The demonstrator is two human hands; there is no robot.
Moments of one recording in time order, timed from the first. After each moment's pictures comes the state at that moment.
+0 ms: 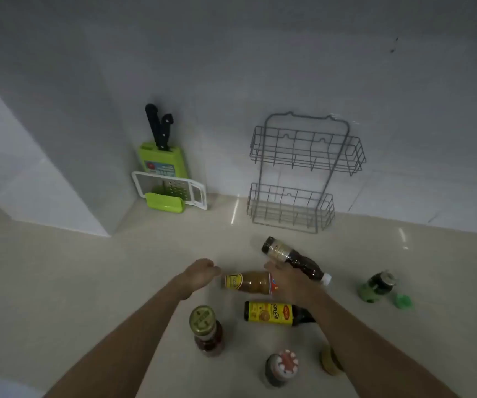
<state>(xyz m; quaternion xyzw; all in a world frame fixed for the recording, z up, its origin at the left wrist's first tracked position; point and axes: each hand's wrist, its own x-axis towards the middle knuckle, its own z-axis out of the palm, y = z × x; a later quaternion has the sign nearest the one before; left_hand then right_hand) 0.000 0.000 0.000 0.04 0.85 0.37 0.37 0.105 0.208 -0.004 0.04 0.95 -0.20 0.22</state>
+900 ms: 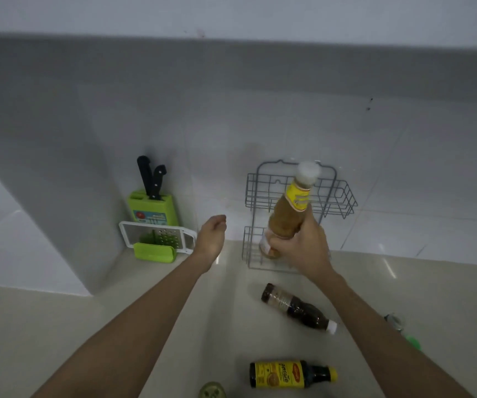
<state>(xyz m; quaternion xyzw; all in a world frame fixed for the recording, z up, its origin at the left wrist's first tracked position) -0.106 0.076 0.086 0.09 0.79 0.59 0.17 0.025 0.226 0.118 0.20 0.86 -0.39 -0.27</state>
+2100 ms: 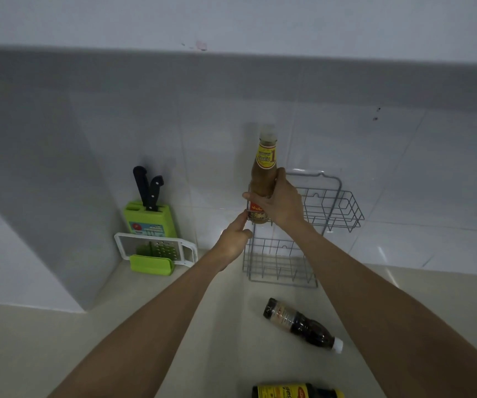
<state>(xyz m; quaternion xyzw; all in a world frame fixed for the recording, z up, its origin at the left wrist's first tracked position) -0.123 0.121 0.106 0.22 0.76 0.54 0.28 -0.103 0.256 0.150 0.20 0.88 -0.34 -0.25</state>
